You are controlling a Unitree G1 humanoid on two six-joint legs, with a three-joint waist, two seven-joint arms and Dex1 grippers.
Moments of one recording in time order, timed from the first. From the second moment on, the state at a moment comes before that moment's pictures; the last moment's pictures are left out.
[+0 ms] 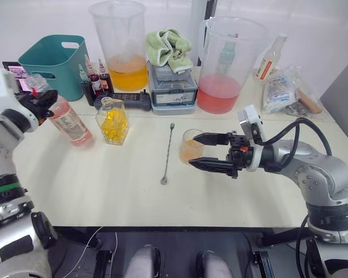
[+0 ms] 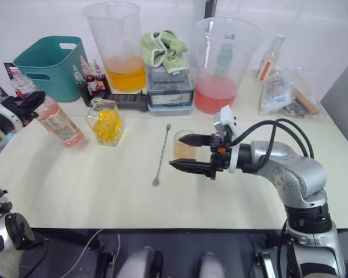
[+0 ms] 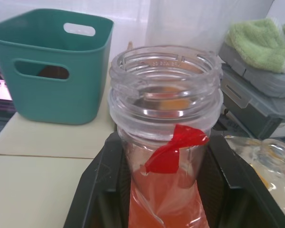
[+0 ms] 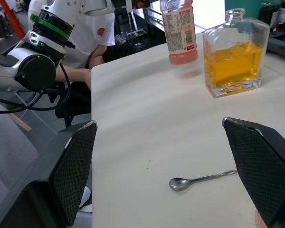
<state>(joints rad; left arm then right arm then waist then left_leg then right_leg) -0.80 0.73 0.50 0.39 -0.34 0.68 -0.54 -0.58 -0.64 -0.04 -0.35 0.83 0.88 0.91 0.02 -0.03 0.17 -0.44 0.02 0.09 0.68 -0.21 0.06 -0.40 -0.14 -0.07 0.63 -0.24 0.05</state>
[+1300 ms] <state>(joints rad) -0.95 0.74 0.32 0.67 -0.28 0.35 -0.62 -0.56 -0.63 -0.06 -0.41 0.88 0.90 0.75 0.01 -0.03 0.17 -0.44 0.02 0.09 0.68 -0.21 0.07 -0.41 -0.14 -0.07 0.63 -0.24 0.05</state>
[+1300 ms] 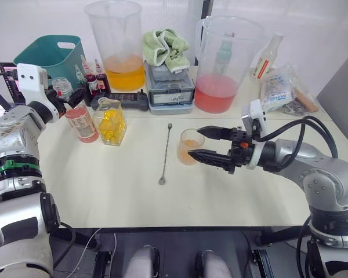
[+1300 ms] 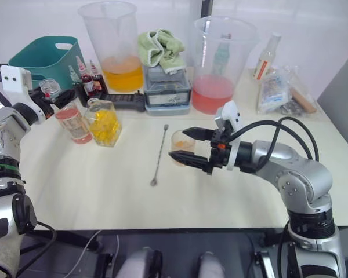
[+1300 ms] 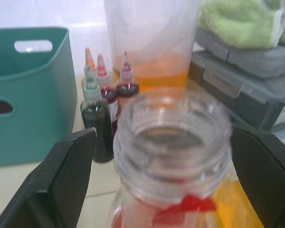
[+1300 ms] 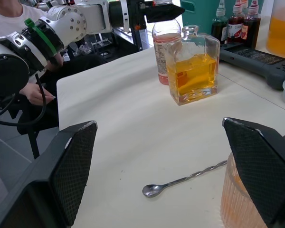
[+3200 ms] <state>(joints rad) 0.28 0.65 0.62 -0.26 -0.60 0.32 -0.88 -0.10 -0.81 -0.34 -0.22 0.64 0.55 1.01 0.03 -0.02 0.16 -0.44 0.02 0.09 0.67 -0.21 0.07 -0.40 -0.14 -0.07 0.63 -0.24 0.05</state>
